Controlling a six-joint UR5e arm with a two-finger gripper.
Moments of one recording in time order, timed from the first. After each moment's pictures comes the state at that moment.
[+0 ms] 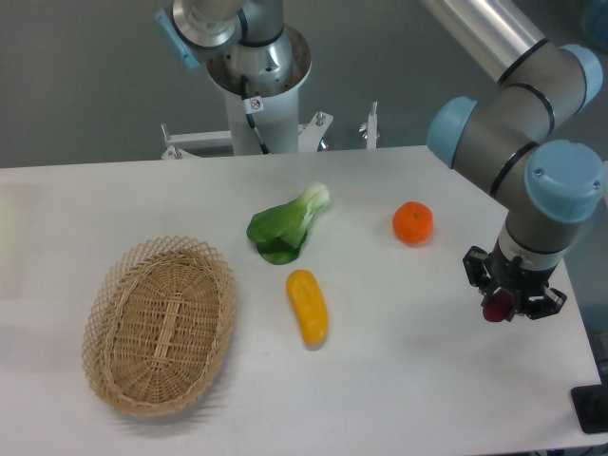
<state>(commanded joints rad) 2.67 -2.17 -1.19 -1.23 1.57 1.36</state>
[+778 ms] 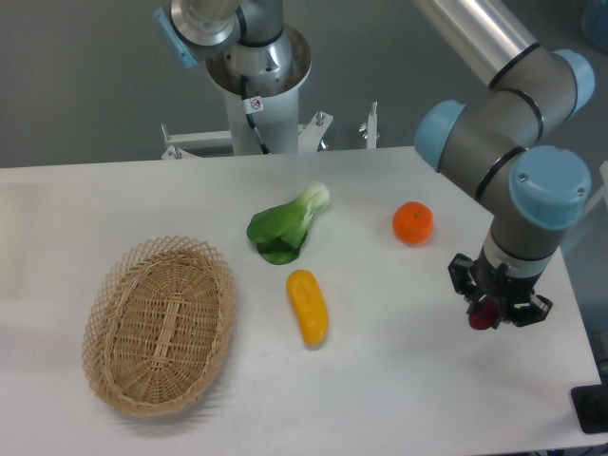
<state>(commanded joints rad) 2.59 -2.16 -1.19 -1.23 1.52 1.20</state>
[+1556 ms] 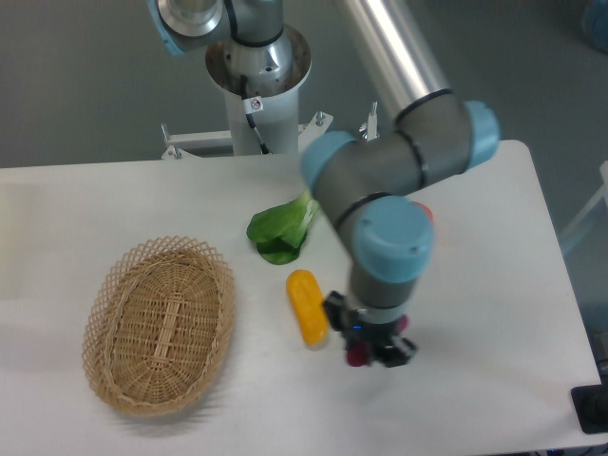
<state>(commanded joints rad) 2.28 -2.11 -1.31 -1.23 1.52 1.04</state>
